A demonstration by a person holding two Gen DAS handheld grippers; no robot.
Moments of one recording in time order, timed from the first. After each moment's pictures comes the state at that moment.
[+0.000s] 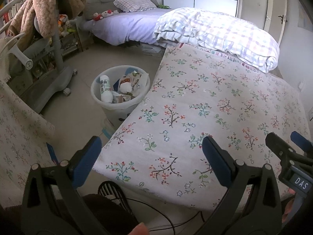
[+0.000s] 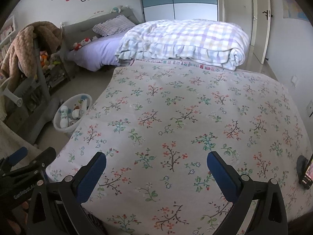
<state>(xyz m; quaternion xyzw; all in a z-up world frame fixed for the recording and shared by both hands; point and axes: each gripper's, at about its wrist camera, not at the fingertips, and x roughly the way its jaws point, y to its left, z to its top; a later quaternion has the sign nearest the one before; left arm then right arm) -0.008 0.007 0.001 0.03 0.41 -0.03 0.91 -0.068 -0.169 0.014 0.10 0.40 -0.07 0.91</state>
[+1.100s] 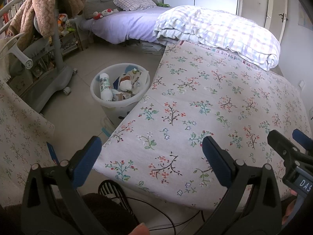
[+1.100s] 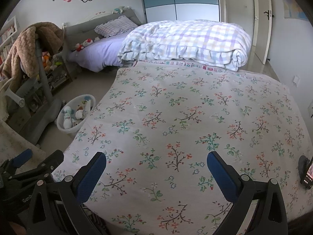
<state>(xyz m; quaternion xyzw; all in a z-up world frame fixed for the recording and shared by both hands) -0.008 0.010 -0.002 0.03 0.41 -0.03 0.91 -0.069 -0.161 0.015 0.10 0.39 -0.06 0.91</state>
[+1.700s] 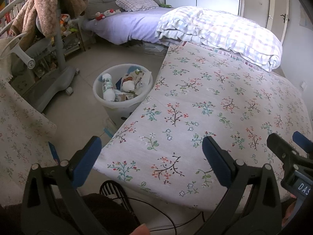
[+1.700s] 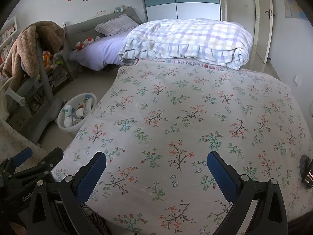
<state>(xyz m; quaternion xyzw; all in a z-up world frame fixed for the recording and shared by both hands) -0.007 0.013 -0.002 0.03 0.41 -0.02 0.91 -0.069 -0.155 0.014 0.10 0.40 -0.06 0.91</state>
